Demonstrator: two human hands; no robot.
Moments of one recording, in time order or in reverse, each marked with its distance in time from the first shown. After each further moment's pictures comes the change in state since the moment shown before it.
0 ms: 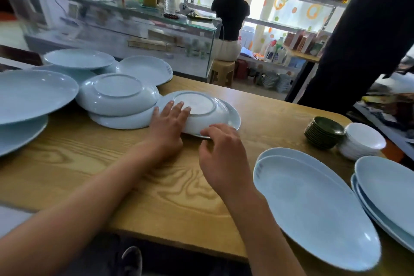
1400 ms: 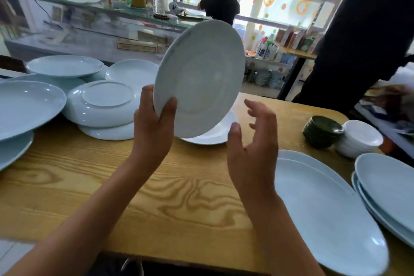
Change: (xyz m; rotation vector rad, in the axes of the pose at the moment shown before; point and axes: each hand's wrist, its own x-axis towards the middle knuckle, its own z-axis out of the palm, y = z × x) left_hand -0.023 0.022 -0.061 -0.948 0.667 -0.124; right_hand 0.019 0.013 -0.014 0.281 0.487 -0.008
